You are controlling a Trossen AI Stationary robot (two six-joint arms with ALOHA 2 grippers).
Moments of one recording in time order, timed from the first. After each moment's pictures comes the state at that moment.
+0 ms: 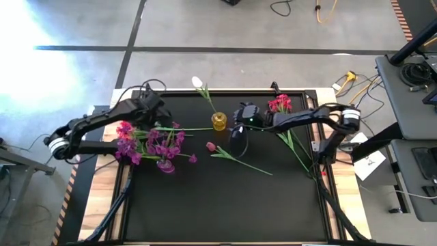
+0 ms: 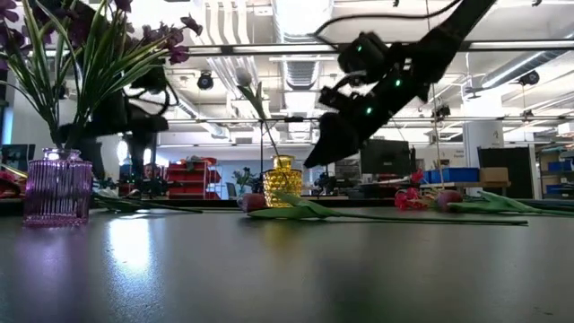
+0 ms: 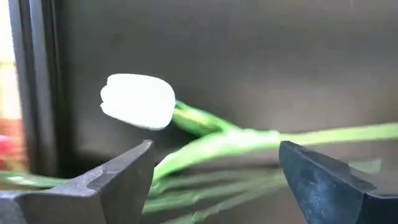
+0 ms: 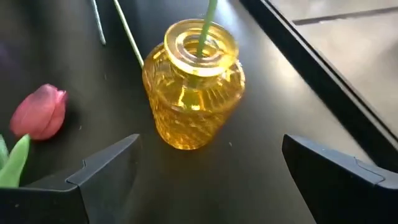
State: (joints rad) left arm 0.75 1.11 0.66 -0.81 -0.12 -0.79; right arm -0.31 1.69 0.86 0.19 0.14 -0.05
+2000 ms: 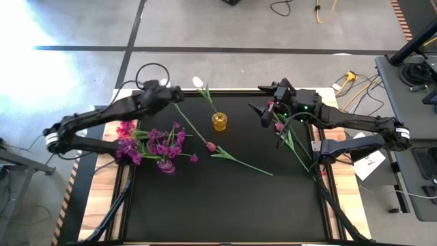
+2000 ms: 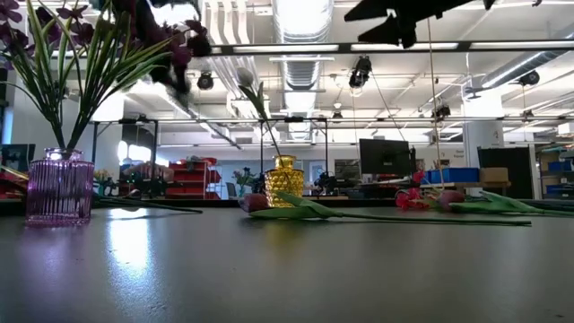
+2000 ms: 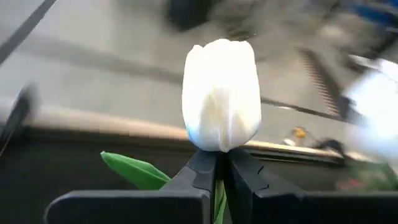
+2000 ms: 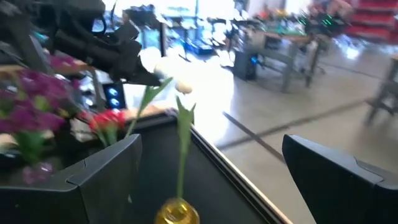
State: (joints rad) left arm 0.40 1.08 0.95 -0.52 -0.72 -0.95; right arm -0.29 1.04 0.86 0.09 0.18 -0.01
